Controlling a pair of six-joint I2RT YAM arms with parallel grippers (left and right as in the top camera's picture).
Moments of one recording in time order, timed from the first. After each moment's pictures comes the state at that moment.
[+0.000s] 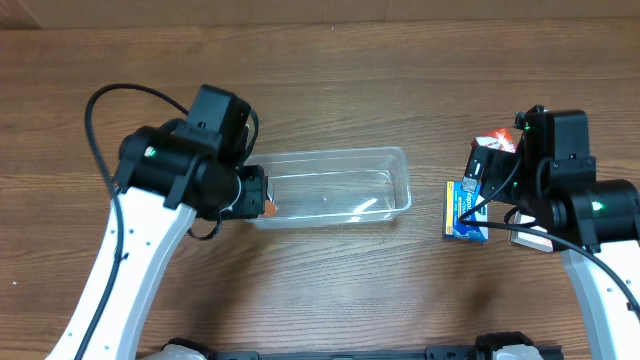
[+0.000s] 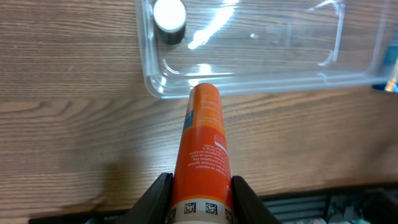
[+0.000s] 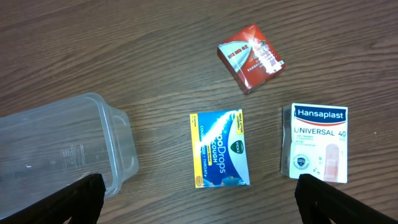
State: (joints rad) left arm -0.35 1.43 1.58 -1.51 0.08 -0.40; right arm 0.09 1.17 1.28 -1.14 0.10 0.31
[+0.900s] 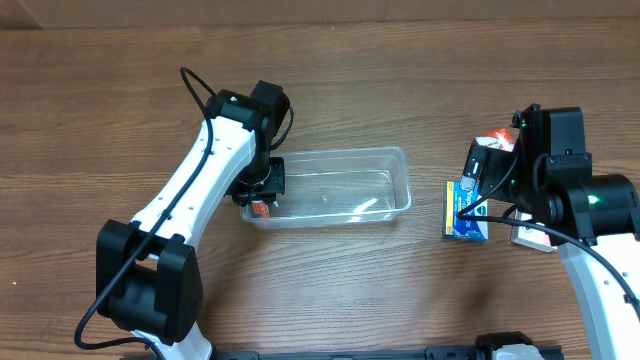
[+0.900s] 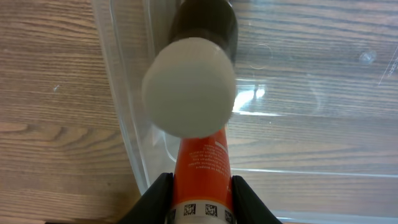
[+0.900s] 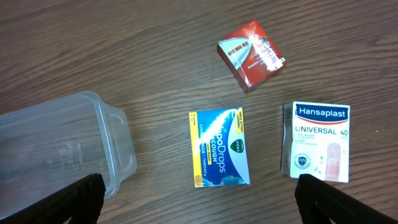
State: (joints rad) left arm -0.35 1.84 1.51 -1.36 -0.02 -0.41; right arm 0.09 1.19 1.28 -1.14 0.10 0.31
